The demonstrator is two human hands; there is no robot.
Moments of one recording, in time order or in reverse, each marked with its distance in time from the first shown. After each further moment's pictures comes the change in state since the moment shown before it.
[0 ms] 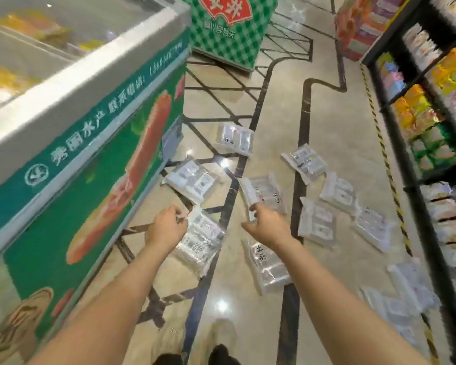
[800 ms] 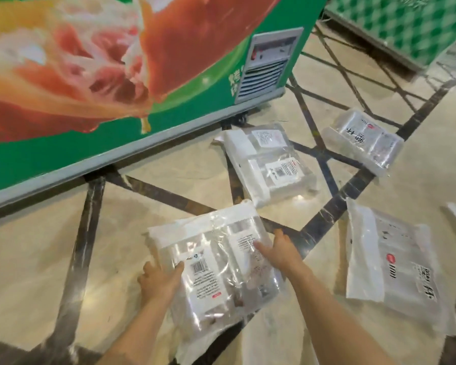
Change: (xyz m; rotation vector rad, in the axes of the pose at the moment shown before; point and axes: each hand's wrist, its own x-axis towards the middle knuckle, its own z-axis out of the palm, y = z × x) left_hand 0.274 -0.286 0.453 -0.682 0.356 -0.949; right_hand 0.490 0.149 0.453 -0.140 -0.283 -0.197
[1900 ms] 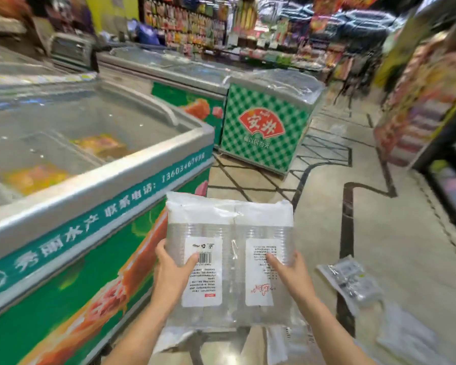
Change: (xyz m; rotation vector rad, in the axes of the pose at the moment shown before) left_hand -0.471 0.379 -0.264 -0.126 -0.164 0.929; right_hand -0.417 -0.066 -0.466 0.981 0.584 -0.130
